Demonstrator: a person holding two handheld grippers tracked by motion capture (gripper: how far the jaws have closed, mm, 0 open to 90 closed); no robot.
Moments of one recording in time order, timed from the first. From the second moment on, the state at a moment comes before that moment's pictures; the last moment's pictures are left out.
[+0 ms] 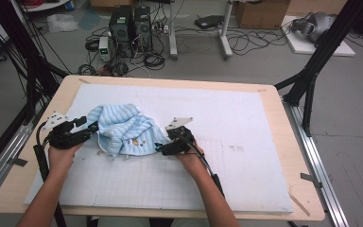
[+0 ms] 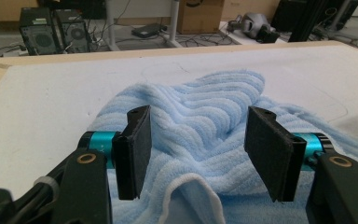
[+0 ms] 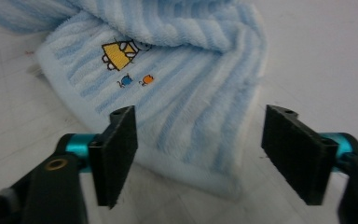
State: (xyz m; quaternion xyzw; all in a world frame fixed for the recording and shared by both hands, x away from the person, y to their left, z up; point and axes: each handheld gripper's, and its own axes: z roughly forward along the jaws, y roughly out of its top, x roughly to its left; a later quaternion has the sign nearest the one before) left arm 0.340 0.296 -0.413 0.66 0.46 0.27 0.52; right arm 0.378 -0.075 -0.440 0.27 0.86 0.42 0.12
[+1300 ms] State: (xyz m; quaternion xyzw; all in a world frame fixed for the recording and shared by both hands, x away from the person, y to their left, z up) left arm 0.344 0.286 -0.423 0.68 0.46 0.26 0.51; right arm 0.274 -0.198 -0.432 0.28 0.87 0.40 0.10
